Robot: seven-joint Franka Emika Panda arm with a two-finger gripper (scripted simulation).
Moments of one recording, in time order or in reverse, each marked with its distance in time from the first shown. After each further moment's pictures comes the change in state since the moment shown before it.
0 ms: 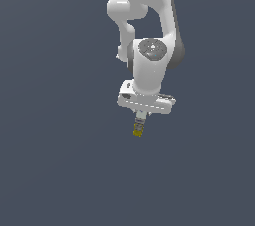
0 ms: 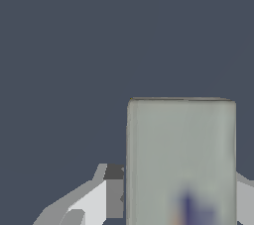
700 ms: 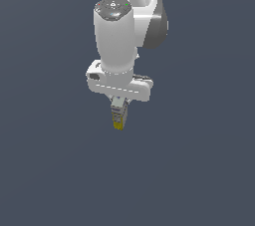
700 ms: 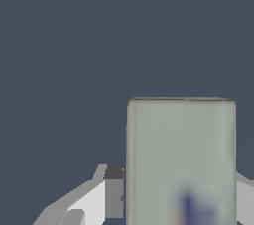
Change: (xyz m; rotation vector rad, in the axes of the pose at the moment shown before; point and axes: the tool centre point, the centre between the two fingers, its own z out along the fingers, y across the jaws) arm 0.022 0.085 -0.082 0.002 0.001 0.001
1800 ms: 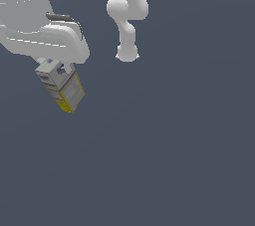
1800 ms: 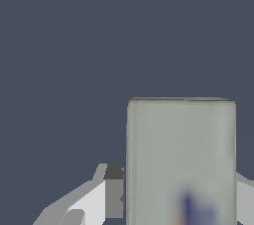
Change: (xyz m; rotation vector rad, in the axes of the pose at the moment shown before) arm 0.046 0.154 -0.151 -0.002 0.001 0.001
